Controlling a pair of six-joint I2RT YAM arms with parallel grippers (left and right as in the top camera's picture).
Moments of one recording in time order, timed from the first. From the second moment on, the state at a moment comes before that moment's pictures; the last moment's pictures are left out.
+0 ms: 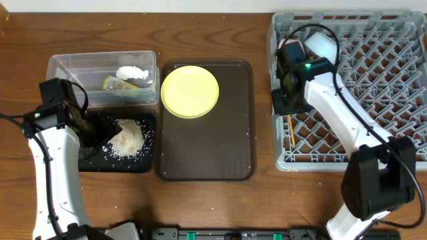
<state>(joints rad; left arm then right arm) 0.36 1.37 1.15 -1.18 0.07 -0.41 0.31 1.84 1.47 -1.05 0.08 0.19</state>
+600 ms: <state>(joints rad) 0.36 1.37 1.15 -1.18 0.07 -0.41 0.49 1.89 1.54 -0.58 -0.12 0.19</state>
